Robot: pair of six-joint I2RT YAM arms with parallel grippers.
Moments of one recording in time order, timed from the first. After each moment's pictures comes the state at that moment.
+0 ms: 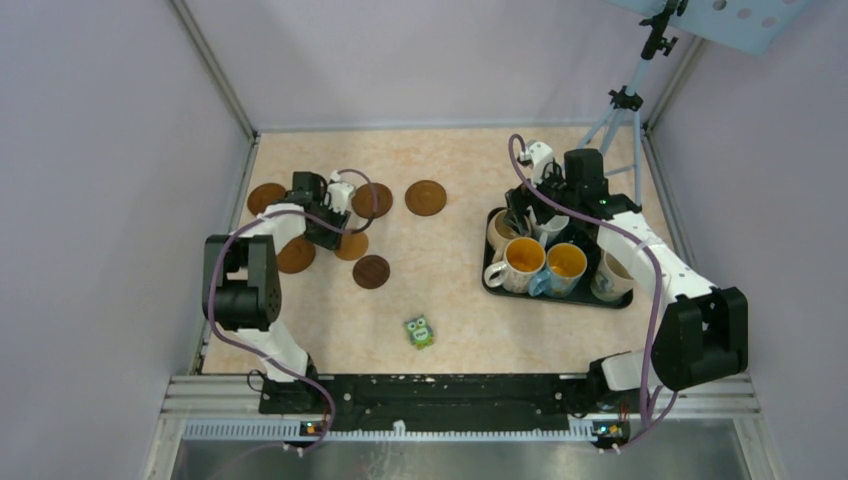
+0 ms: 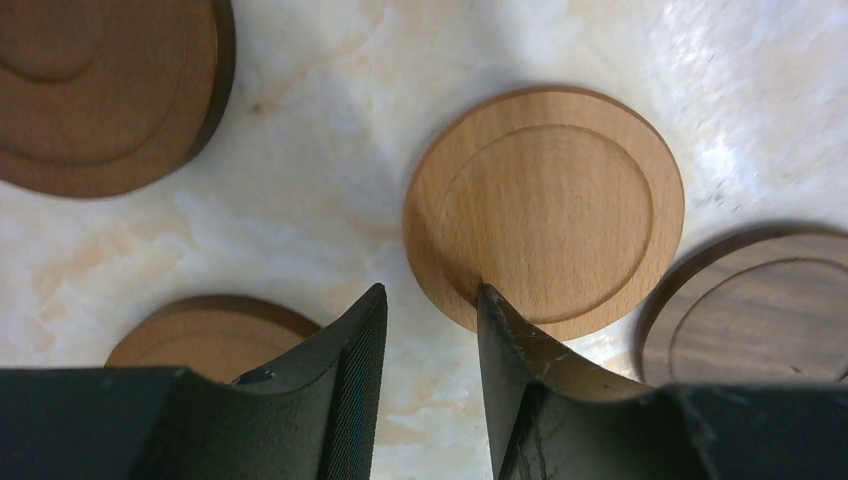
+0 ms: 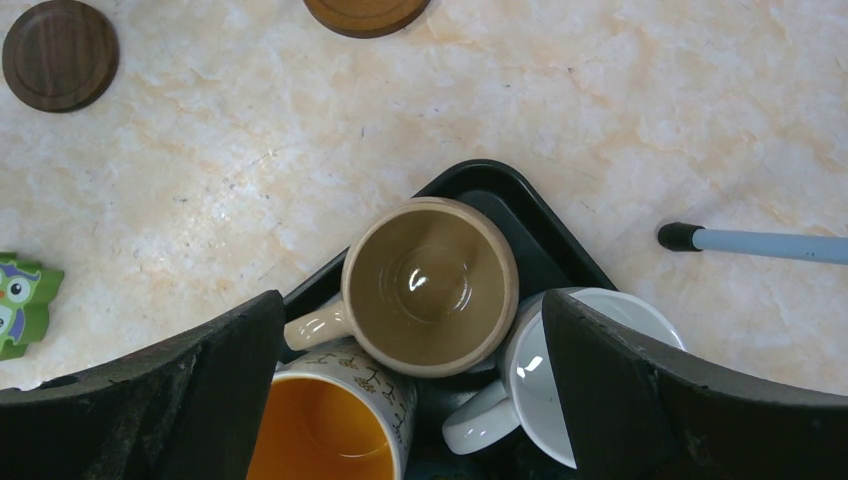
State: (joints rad) left arm -0.02 1.75 1.08 -0.43 0.16 0.39; right arm 0.25 1.38 1.07 -0.35 -0.44 -0.29
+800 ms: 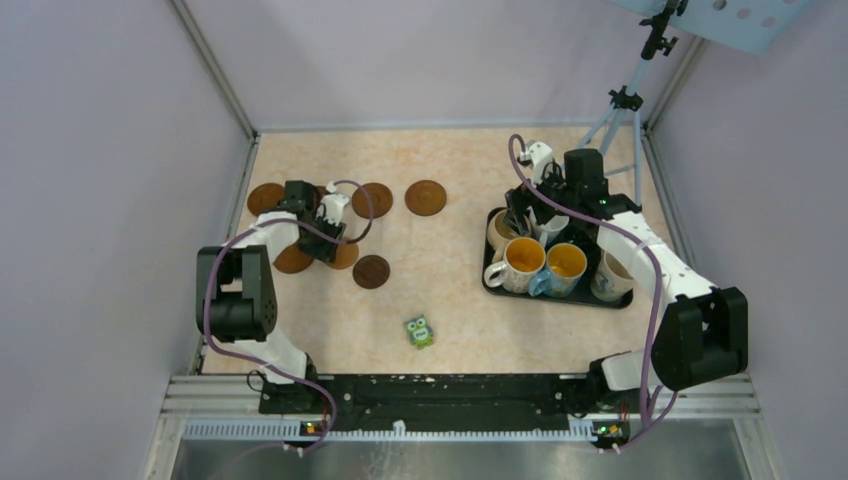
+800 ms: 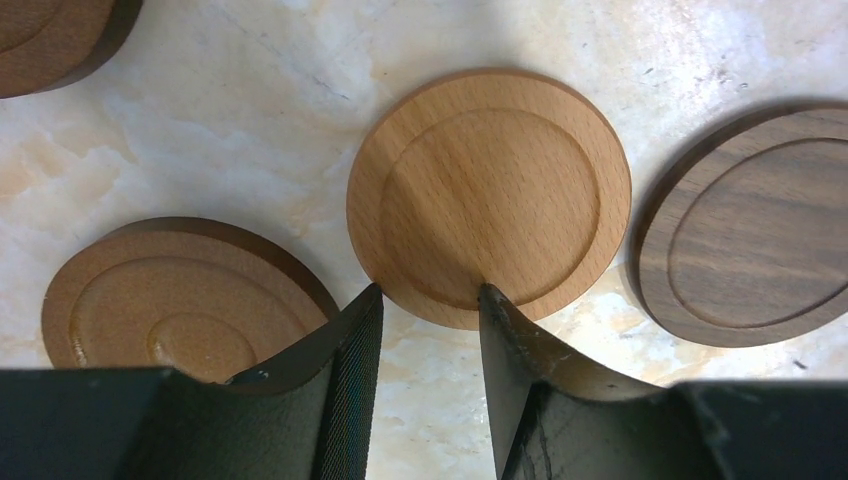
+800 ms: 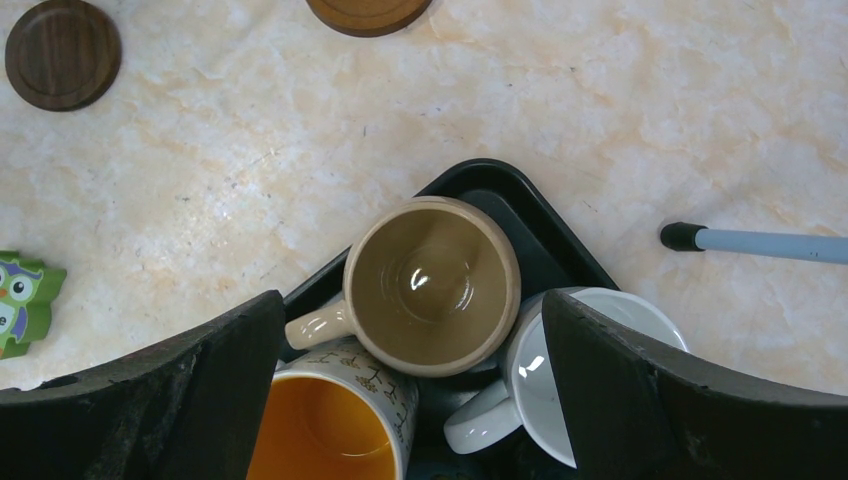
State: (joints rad) left arm 0.02 1.66 0.99 -0.50 0.18 0.45; right arm 0.25 1.38 1.07 -0.35 -0.44 -0.29
